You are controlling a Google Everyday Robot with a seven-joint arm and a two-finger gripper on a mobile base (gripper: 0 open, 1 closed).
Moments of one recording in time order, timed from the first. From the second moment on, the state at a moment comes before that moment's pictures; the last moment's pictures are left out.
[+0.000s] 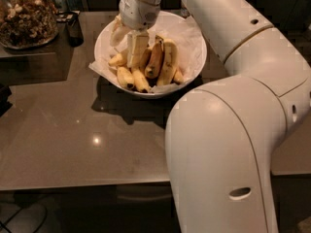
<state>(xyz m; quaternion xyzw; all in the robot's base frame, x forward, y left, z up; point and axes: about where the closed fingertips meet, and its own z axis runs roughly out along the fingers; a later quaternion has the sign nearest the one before) 0.657 0.068 0.916 -0.88 0.42 0.09 0.18</state>
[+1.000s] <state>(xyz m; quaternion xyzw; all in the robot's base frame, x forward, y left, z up) 0.655 0.073 0.928 -0.88 0.42 0.09 0.19</state>
